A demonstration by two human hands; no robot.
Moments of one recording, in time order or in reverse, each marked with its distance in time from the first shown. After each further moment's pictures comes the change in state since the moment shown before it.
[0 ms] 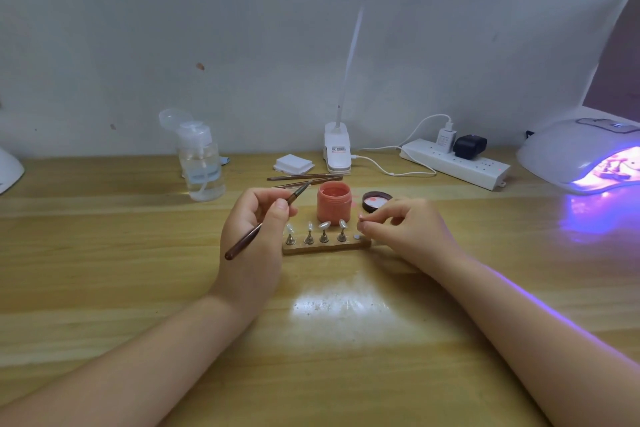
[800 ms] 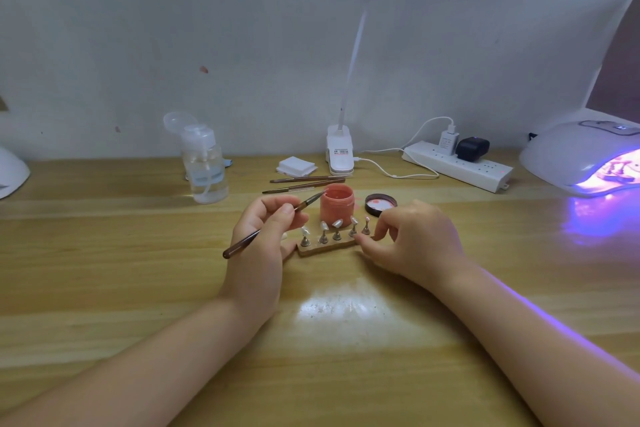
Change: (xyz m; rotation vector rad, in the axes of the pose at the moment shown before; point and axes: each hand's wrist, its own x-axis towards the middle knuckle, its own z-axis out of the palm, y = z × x) left_hand -0.006 0.012 0.005 -0.227 -0.046 -0.258; right_hand -0.009 0.000 0.003 -0.600 0.164 -0.303
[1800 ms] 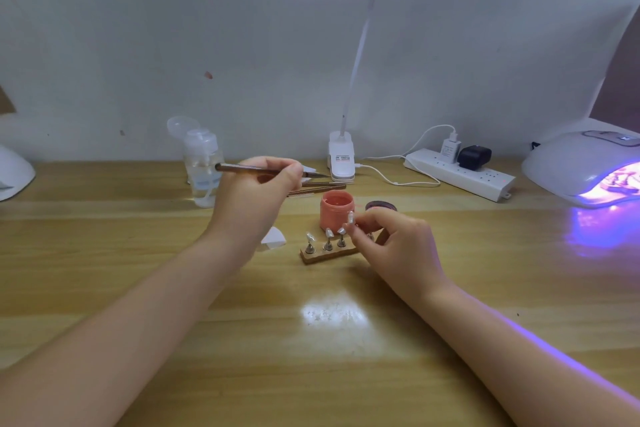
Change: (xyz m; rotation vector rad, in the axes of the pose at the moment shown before) left_hand 0.049 0.034 0.001 0.412 0.033 0.161; right_hand -0.005 -0.023 0.005 0.492 0.158 -0.003
